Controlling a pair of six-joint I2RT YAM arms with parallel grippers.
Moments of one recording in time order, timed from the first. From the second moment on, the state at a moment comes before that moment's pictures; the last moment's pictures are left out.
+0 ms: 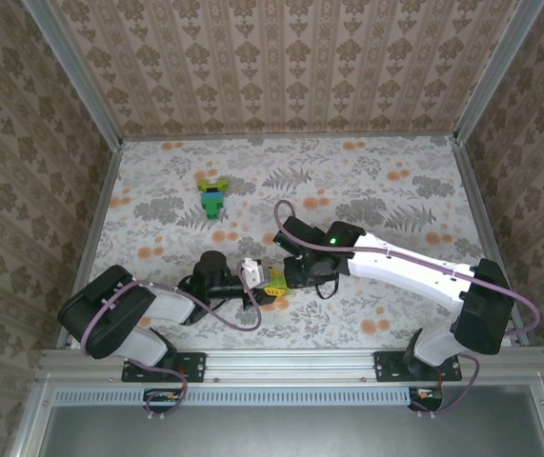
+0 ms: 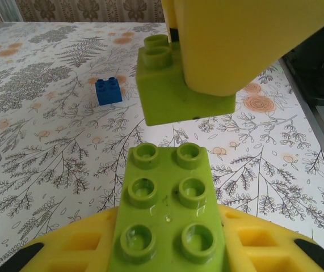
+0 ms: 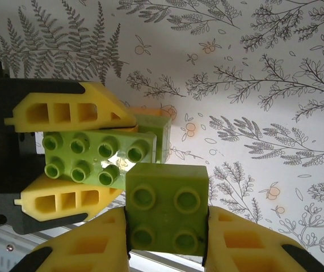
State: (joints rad) left arm -0.75 1.47 0.22 0.89 0.70 0.28; right arm 0.96 1.50 1.26 -0.99 0.04 0.79
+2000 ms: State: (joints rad) left arm -0.74 1.51 0.25 0.92 0.71 0.28; right arm 1.00 1.59 1.28 -0.96 0.12 0.81
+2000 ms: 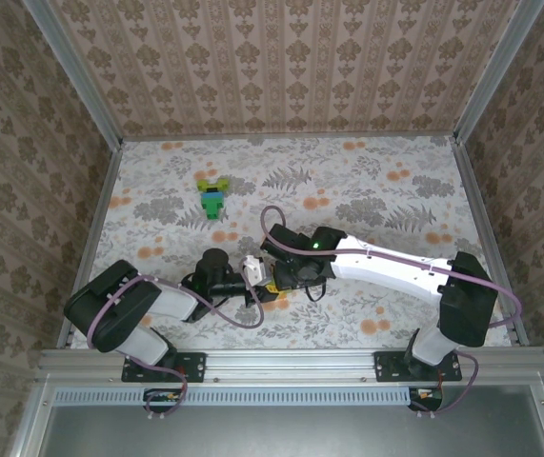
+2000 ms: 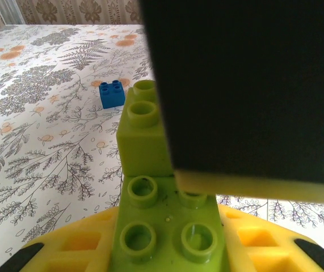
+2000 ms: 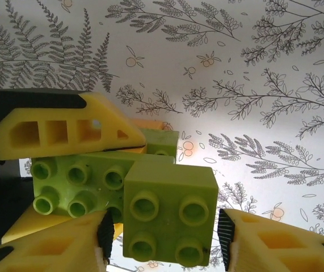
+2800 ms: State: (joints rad) left arm -0.74 1.52 0.25 0.85 0.70 0.28; right arm 1.00 1.34 1.19 -1.09 0.18 0.80
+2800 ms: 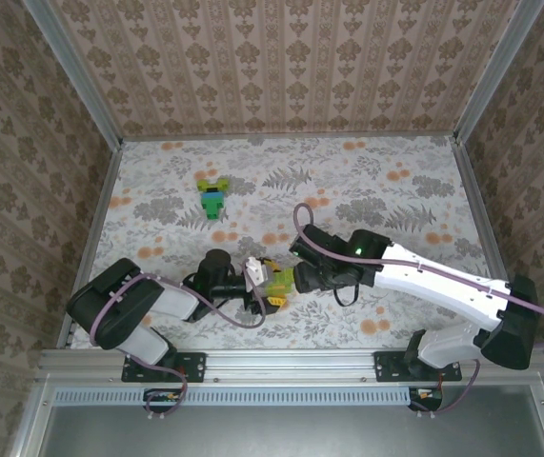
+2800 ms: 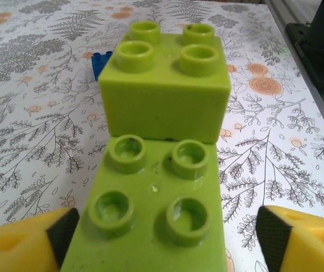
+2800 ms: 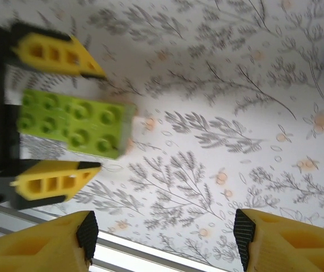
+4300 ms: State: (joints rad) left arm -0.73 1.48 0.19 0.91 0.70 0.27; right arm 0.86 1.51 1.10 -0.90 0.14 0.76
